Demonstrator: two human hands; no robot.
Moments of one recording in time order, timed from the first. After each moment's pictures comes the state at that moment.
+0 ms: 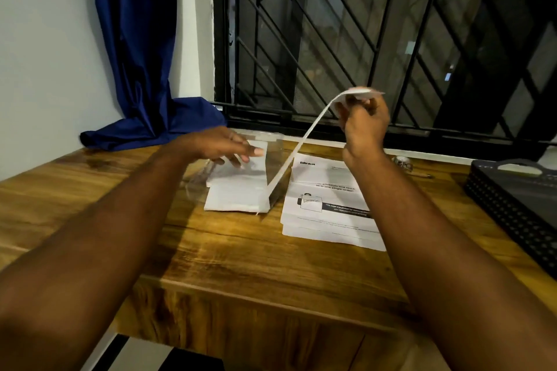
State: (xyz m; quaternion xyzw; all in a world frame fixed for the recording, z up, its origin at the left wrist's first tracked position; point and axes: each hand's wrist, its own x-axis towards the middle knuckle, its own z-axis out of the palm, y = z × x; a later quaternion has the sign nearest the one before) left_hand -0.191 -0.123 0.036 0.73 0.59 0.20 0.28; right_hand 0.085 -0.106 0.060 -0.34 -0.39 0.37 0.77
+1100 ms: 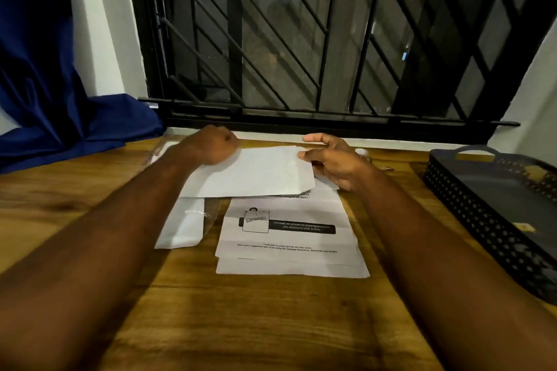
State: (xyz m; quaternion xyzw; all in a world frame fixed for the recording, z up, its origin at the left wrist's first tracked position) left_hand -0.084 -0.028 0.023 0.75 0.63 0.20 0.09; right_hand 0.190 -0.049 0.004 -0.47 -0.49 0.55 0.49
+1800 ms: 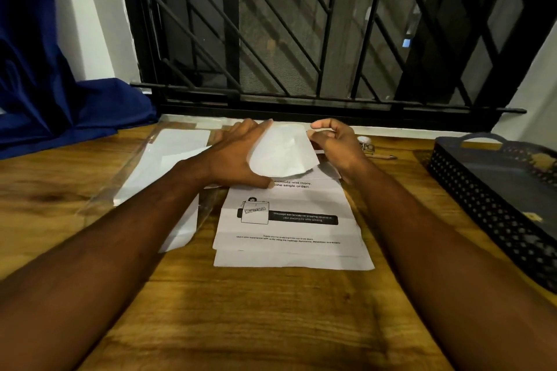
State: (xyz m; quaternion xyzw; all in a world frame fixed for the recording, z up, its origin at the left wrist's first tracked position) left_hand -0.054 -0.044 -0.014 0.85 0.49 0.17 0.05; right_hand 0.191 -0.036 -0.014 -0.53 -0.51 0.40 0.55
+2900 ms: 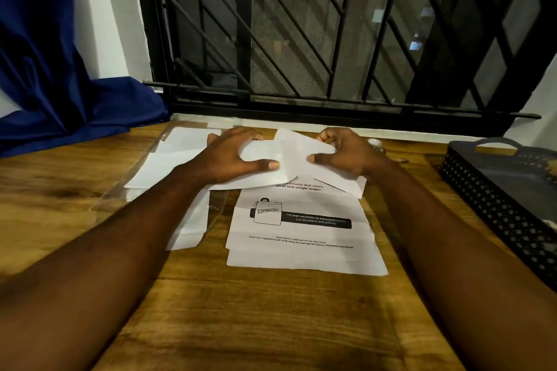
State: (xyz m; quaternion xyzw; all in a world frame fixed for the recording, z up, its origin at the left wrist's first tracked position) left_hand -0.086 -0.033 -0.034 0.80 0.52 0.26 0.12; right_hand 0.213 -0.019 -0.014 -0.55 -0.75 0.19 0.29
